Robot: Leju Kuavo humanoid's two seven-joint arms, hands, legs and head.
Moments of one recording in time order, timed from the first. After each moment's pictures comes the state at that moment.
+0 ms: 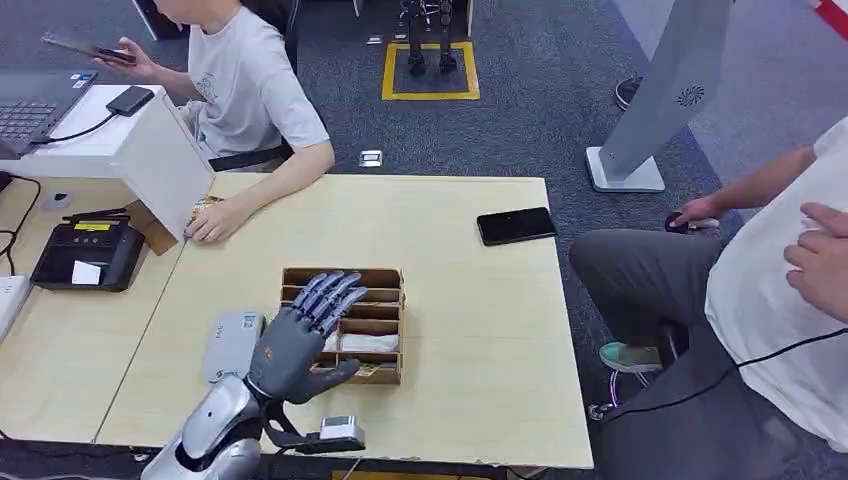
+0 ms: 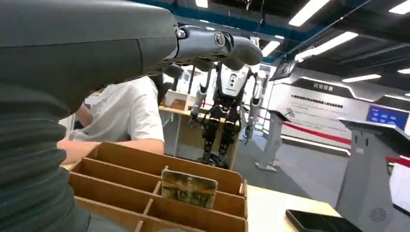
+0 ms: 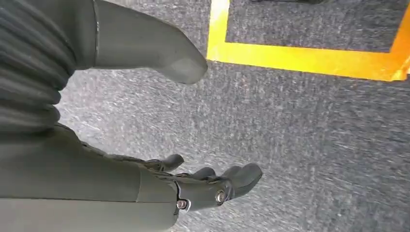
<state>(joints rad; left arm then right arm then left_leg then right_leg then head) -0.08 0.24 -0.63 -1.60 -0.92 0.41 -0.41 -0.08 0.07 -1.16 -0.24 1.40 -0.26 -0.19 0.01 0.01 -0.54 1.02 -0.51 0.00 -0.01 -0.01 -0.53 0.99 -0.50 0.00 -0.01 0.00</state>
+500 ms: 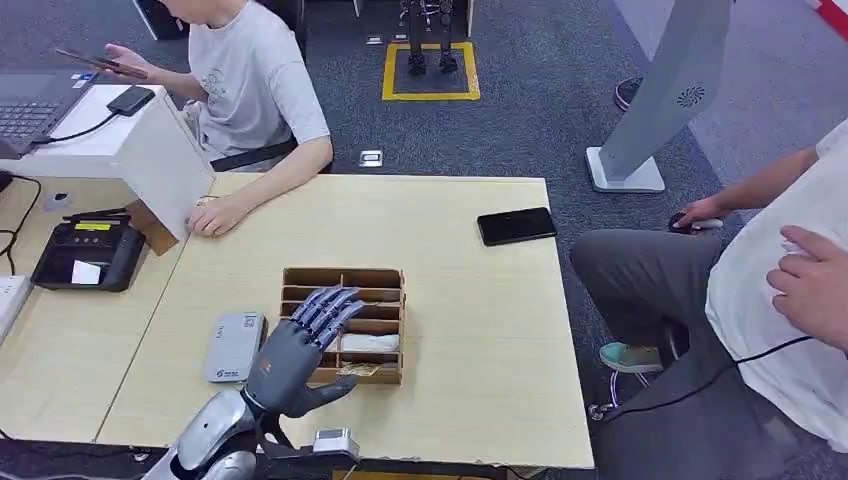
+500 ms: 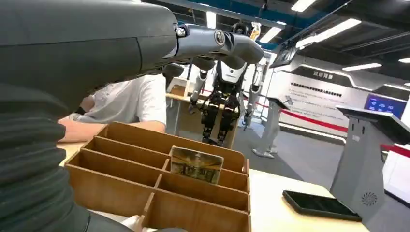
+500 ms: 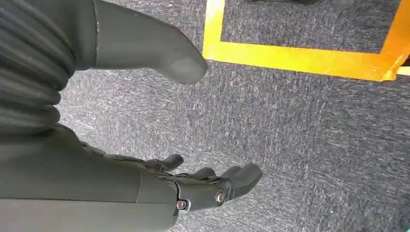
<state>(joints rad) -0.05 0.28 -0.65 -1.60 -0.87 0.41 -0.42 -0.08 0.07 -1.17 -0.24 1.40 -0.27 -0.22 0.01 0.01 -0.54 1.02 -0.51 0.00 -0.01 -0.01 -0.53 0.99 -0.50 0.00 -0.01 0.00</state>
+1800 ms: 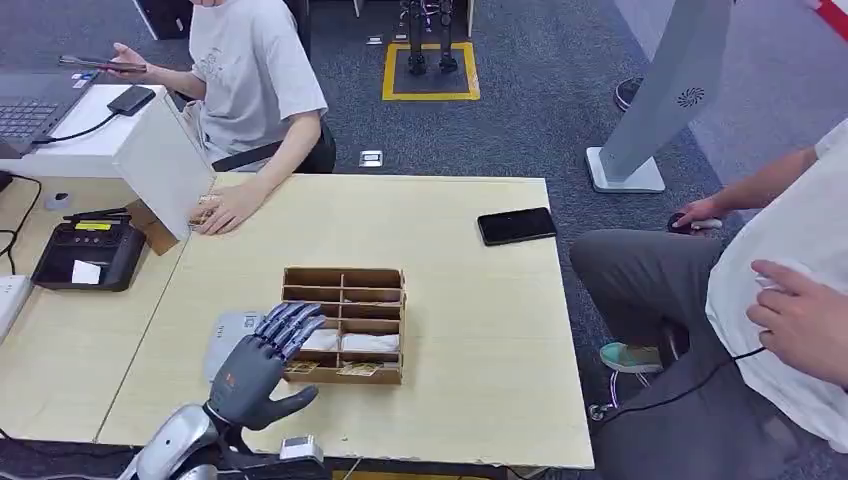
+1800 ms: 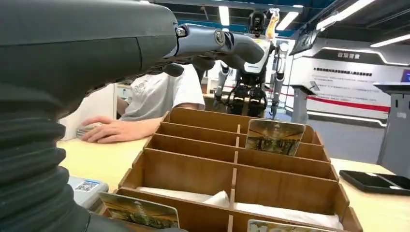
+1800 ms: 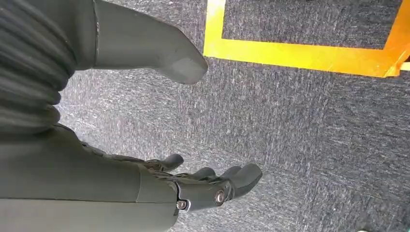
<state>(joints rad) 0.04 0.36 -0.54 -1.59 -0.90 0.42 -0.43 -0.08 0.07 -1.17 -0.24 1.40 -0.27 -0.22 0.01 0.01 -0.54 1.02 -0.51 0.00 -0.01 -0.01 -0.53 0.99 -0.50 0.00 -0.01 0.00</state>
